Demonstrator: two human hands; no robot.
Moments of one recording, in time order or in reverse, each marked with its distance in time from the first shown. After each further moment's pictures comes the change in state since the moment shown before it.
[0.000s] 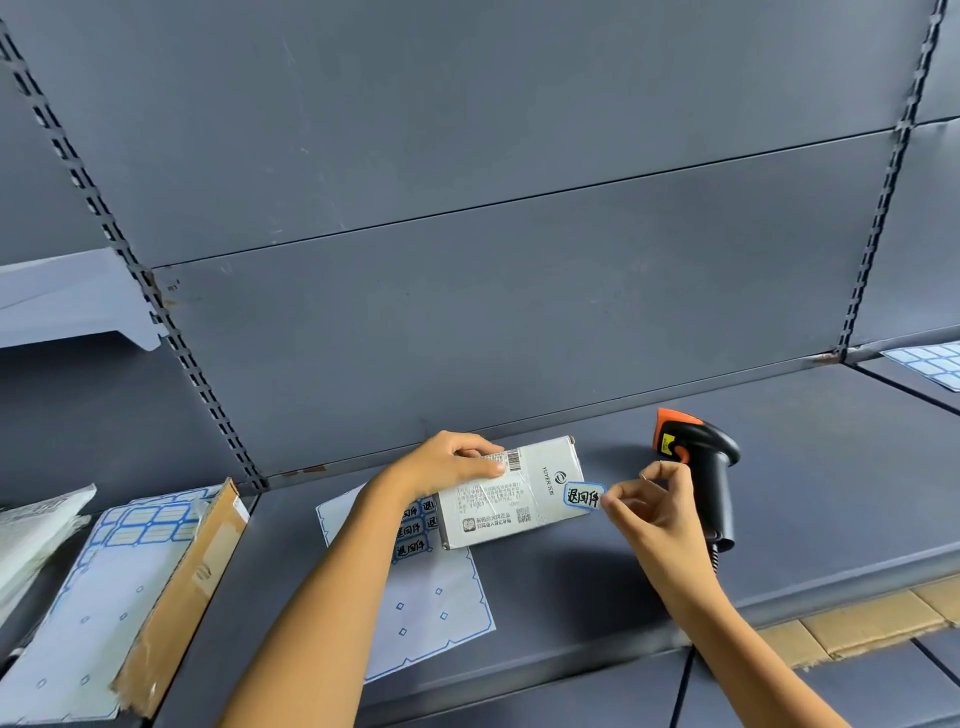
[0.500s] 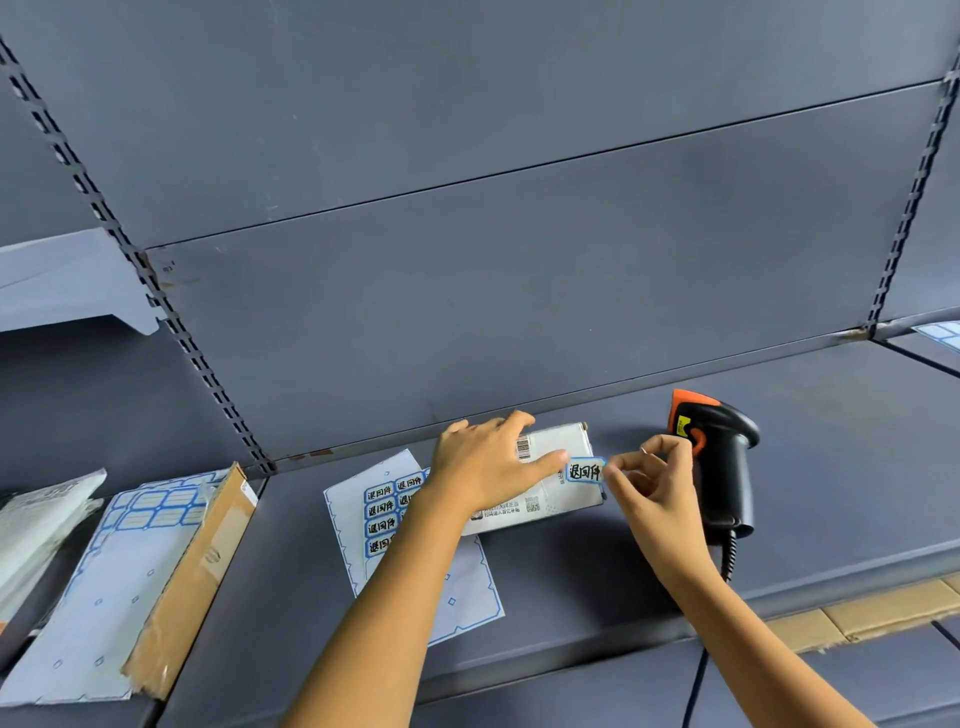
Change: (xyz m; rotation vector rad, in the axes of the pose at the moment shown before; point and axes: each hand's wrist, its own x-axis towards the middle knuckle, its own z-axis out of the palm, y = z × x) left_hand -0.007 0.029 0.044 0.696 0.273 0.028; right_hand 0.012 0.010 0.011 -0.072 0.022 -0.049
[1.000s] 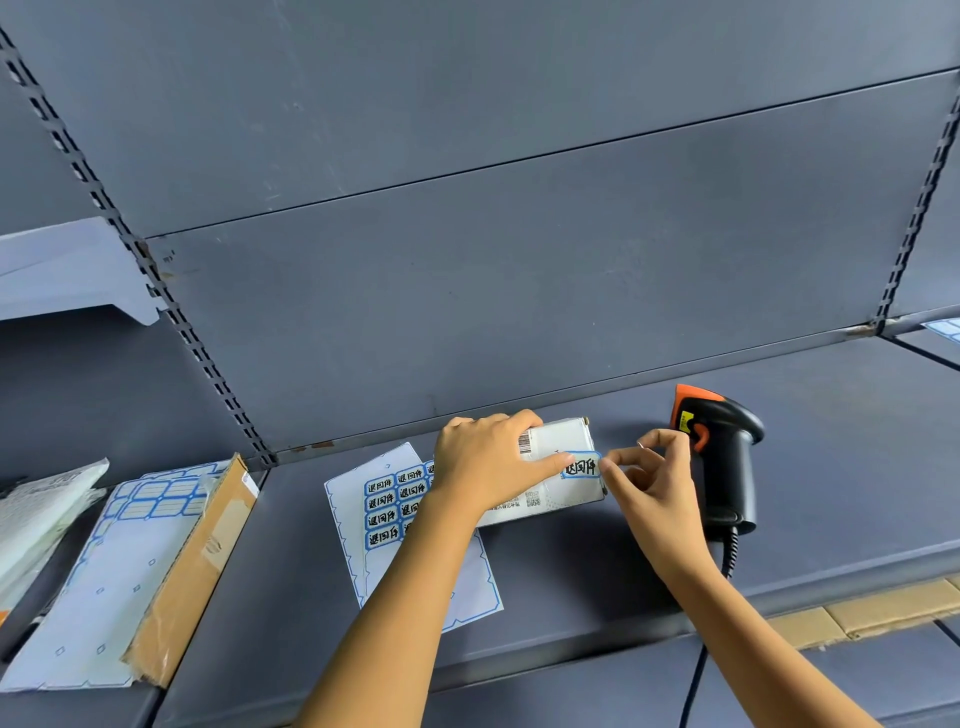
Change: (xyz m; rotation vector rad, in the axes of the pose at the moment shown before) left_hand -0.002 0.003 0.009 0.083 0.173 -0.008; right_hand 0.001 0.002 0.001 -0.033 -0.021 -0.013
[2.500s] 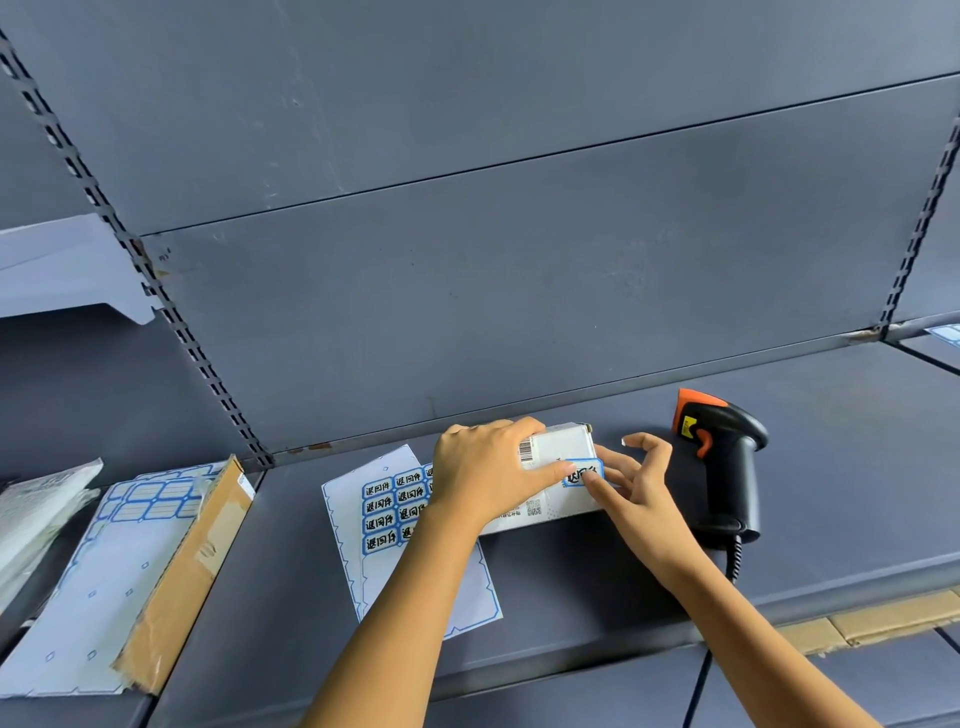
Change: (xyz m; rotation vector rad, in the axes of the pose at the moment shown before) left_hand -0.005 0.002 0.000 -0.001 0.049 -0.012; right_hand 0.011 0.018 0.003 -0.064 -0.227 0.097
